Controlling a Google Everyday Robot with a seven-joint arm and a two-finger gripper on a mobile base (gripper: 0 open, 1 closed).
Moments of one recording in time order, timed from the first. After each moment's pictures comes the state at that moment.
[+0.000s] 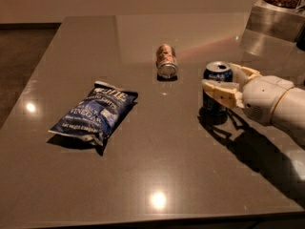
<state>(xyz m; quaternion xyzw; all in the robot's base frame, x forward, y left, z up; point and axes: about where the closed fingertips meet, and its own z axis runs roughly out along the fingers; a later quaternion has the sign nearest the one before) 0.523 -0.176 0.924 -0.27 0.72 0.15 0.62</state>
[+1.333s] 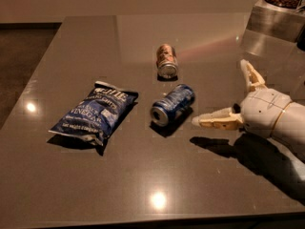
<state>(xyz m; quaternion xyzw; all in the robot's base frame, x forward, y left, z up) 0.506 -0.169 0.903 -0.39 0.64 0.09 0.65</state>
